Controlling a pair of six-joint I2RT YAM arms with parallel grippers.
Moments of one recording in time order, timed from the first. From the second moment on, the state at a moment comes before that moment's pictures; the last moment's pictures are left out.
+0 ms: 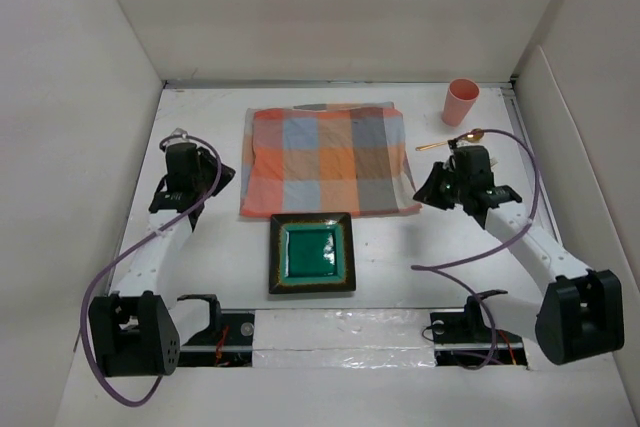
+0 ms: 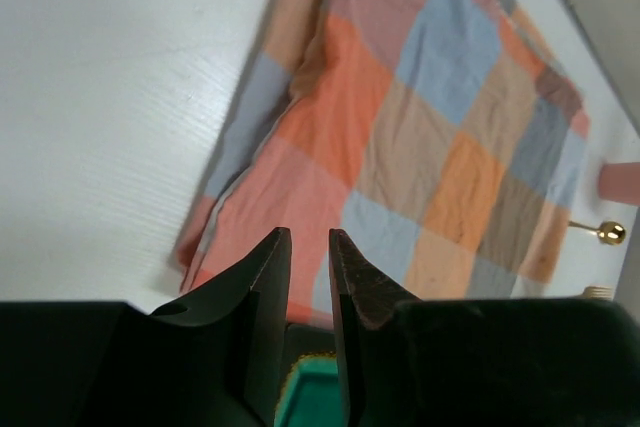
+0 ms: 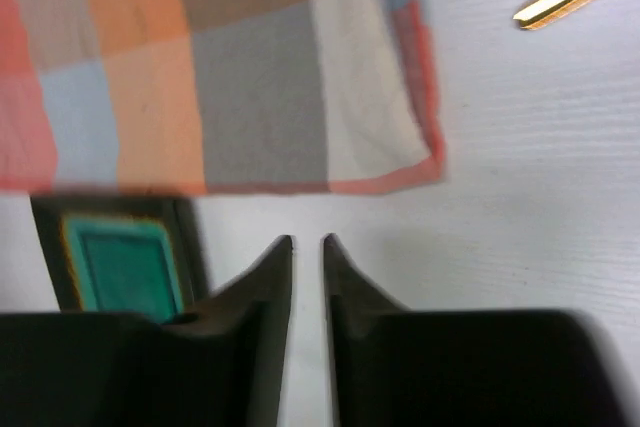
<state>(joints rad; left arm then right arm) 0.00 1.11 0.72 -0.24 0.07 -0.76 0.18 1.19 0.76 -0.36 -0.22 0.53</state>
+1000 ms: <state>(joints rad) -0.02 1.07 0.84 -0.39 0.26 -0.62 0.75 1.64 0.39 0.71 -0.45 1.02</state>
